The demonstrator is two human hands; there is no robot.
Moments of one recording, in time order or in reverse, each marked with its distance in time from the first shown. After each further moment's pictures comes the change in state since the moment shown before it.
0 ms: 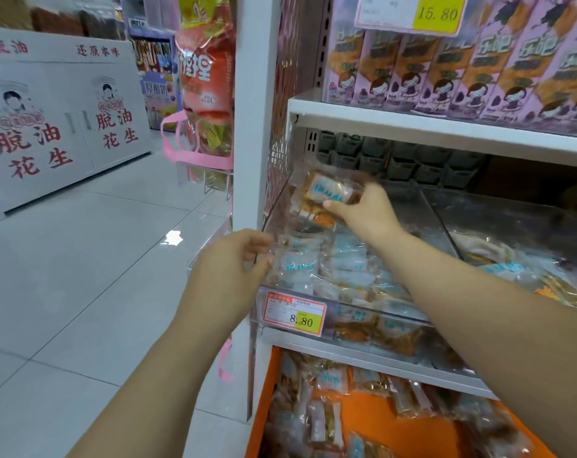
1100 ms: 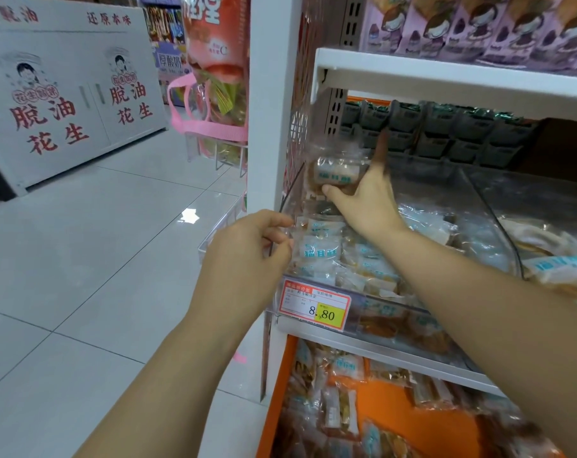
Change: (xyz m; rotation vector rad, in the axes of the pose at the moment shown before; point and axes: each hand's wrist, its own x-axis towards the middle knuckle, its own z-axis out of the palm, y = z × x) left_hand 0.004 -0.004 0.009 0.042 0.013 -0.023; right_hand 0.020 0.025 0.038 -0.179 0.055 -0.098
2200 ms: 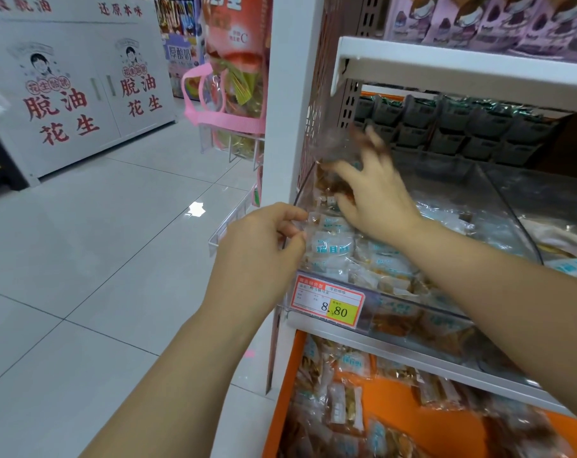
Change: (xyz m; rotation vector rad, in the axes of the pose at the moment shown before) left_hand 0.003 -0.003 0.000 -0.004 0.015 0.022; right_hand 0.001 0.001 -0.003 -0.569 -0.077 -0.594
